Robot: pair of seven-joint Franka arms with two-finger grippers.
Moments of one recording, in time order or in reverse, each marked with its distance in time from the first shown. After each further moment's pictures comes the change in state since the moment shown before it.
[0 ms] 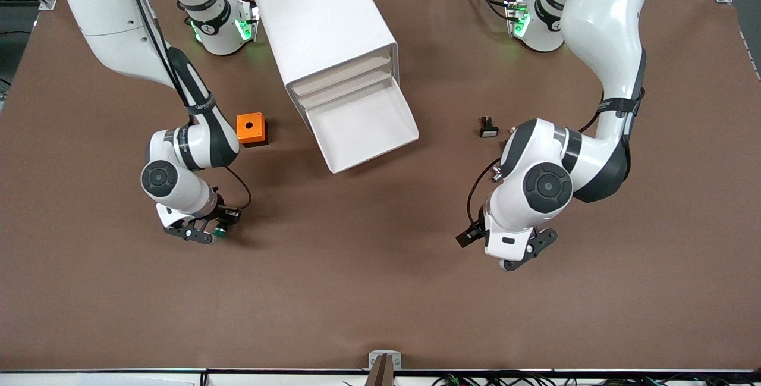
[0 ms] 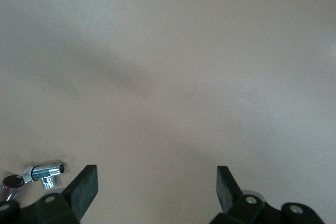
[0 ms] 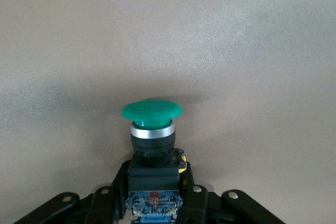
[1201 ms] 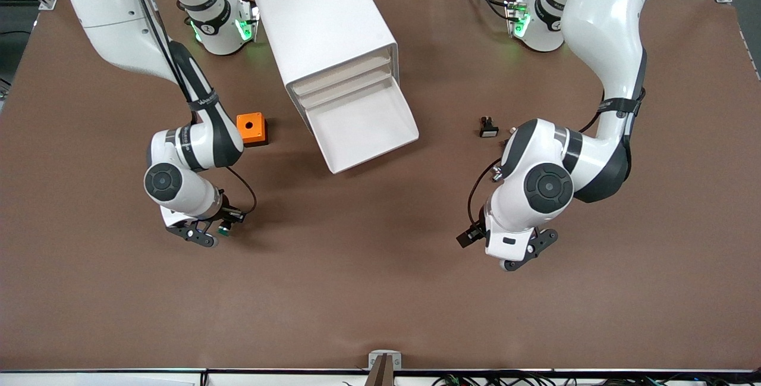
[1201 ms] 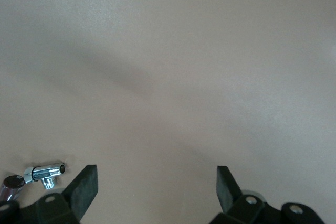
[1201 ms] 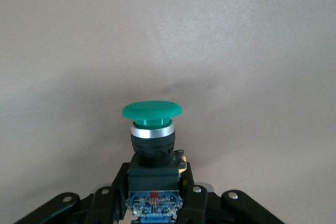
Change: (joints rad) left arm 0.001 0.000 0.000 -0.001 0.000 0.000 0.000; right arm 0.039 -0.037 0.019 0.064 0.001 -0.139 0.185
